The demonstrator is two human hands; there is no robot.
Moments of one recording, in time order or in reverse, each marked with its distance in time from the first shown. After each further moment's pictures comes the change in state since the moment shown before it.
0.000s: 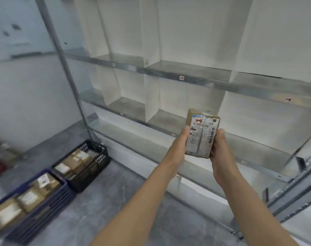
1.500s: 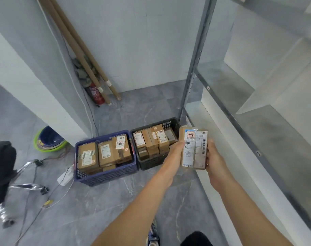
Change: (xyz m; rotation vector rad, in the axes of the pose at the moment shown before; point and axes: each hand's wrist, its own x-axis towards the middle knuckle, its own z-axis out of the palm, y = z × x) left_hand 0.252 -0.121 -0.624 -0.308 0.761 -0.399; right_hand 0.374 0.253 0.604 -0.361 -0.609 0.473
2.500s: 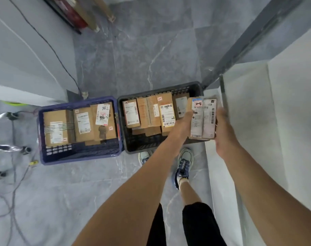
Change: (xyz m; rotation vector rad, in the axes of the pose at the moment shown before) left_hand 0.520 -0.038 -0.046 -0.098 0.178 -0.498; right_hand 0.536 0.095 0.063 -0.189 -0.035 0.453
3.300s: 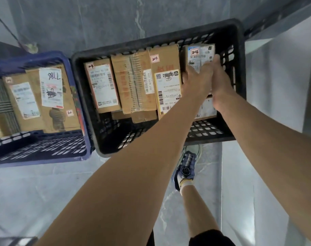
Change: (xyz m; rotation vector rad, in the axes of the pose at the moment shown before) left_hand 0.300 -0.039 0.010 0.011 0.141 0.019; right_hand 0.300 0.081 0.088 -0.193 -0.168 -0.004
